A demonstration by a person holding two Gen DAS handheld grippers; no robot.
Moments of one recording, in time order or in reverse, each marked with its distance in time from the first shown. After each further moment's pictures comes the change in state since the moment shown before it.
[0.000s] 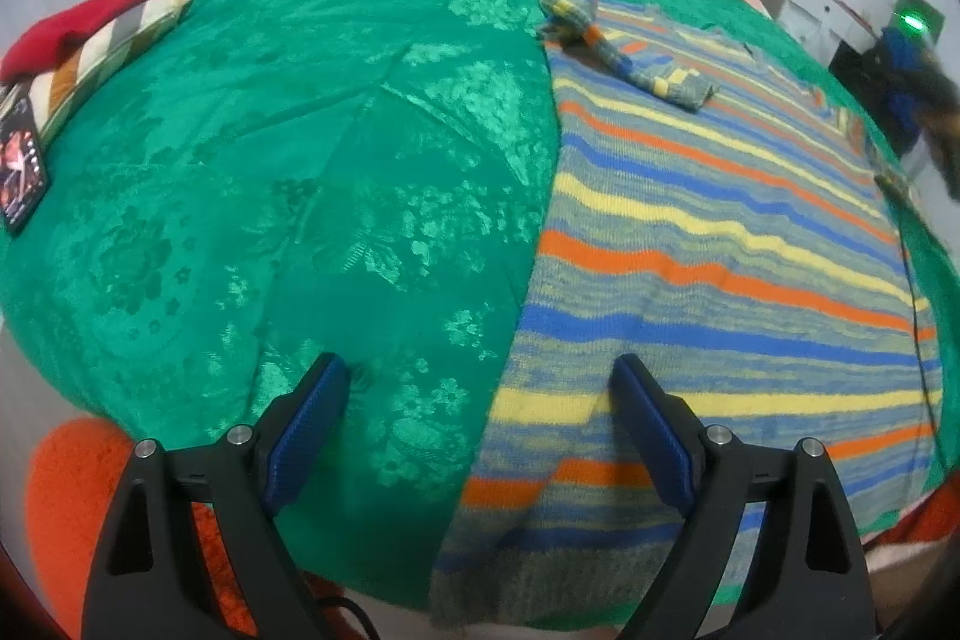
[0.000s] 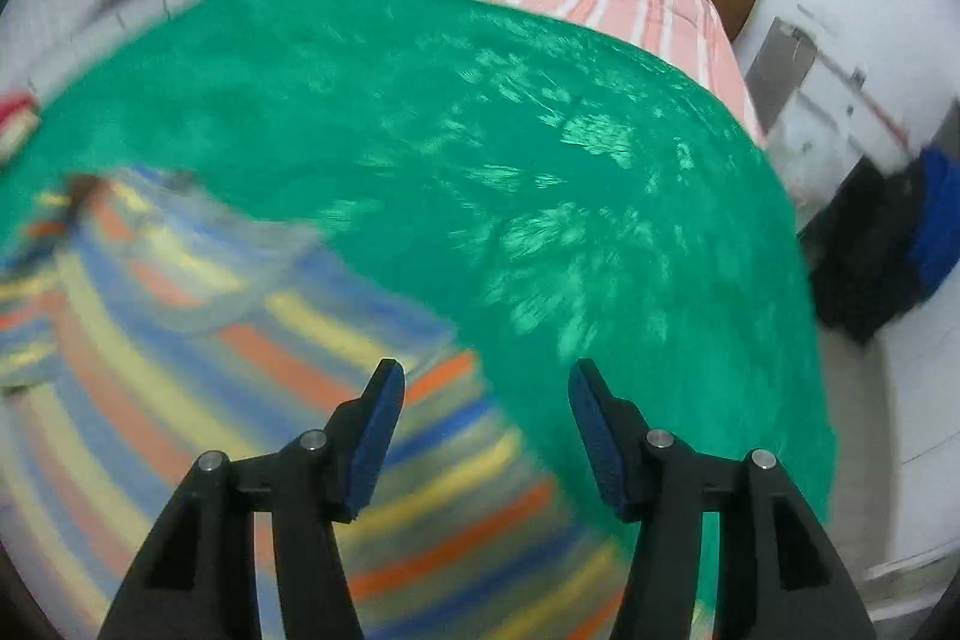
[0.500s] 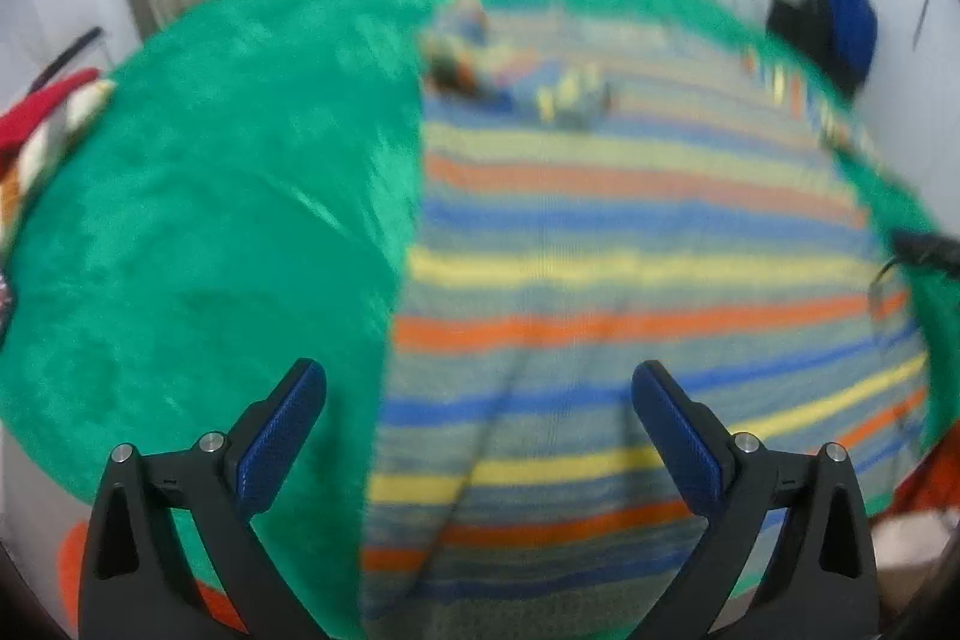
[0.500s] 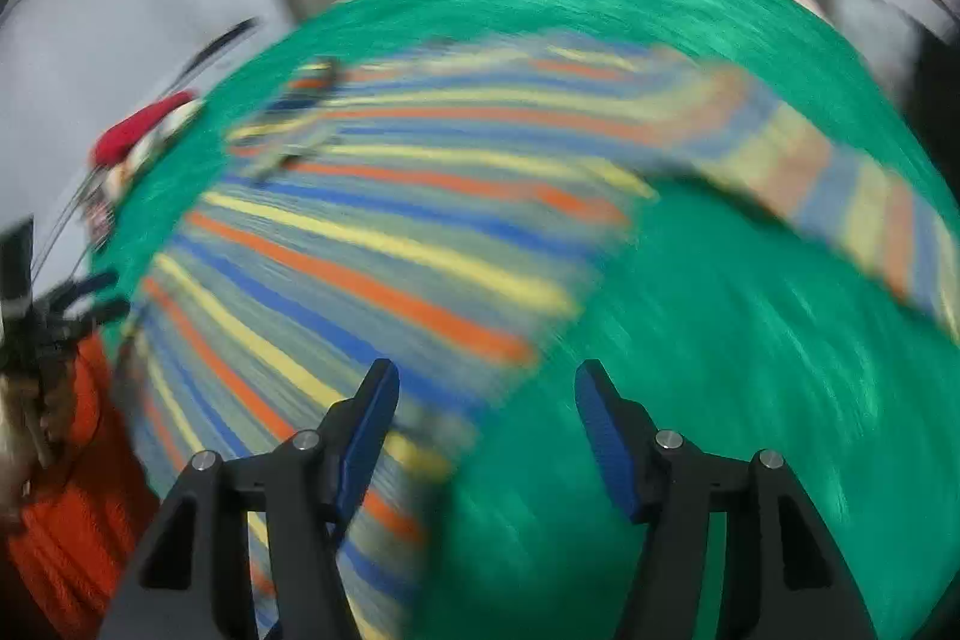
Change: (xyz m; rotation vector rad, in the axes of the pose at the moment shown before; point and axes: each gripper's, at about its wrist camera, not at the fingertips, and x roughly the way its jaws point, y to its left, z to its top) left arm 0.018 -0.052 0.021 0.206 0.026 -0.054; right arm -0.102 0.106 -0.218 0.195 0.039 0.273
